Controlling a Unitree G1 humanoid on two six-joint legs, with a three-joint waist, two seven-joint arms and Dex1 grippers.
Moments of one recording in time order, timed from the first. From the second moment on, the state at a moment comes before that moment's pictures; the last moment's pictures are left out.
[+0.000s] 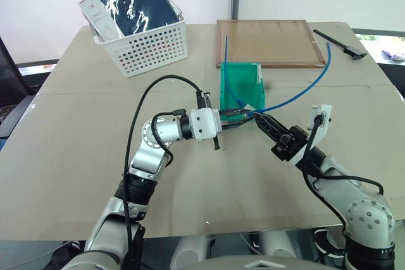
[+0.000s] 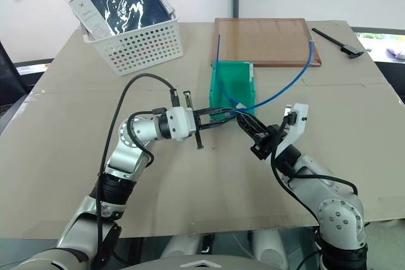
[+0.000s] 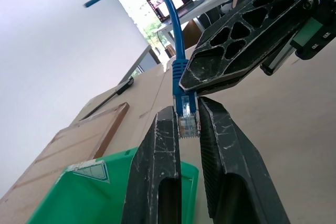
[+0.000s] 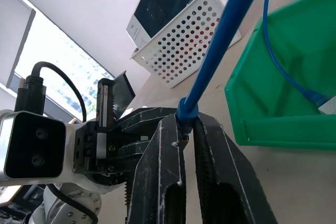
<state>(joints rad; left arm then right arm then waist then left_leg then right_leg) -0.48 0.39 -0.21 0.05 -0.15 -0.36 -1.00 -0.05 -0.21 -0.07 -0.67 1.18 0.76 0.04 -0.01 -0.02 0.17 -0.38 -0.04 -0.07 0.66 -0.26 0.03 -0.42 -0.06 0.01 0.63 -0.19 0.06</state>
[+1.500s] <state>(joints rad) -0.19 0.89 0.15 0.30 -0.32 0.02 -1.31 -0.05 -0.25 0.01 -0.54 1.06 0.73 0.23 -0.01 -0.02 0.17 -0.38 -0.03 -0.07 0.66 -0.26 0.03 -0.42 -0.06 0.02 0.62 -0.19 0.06</state>
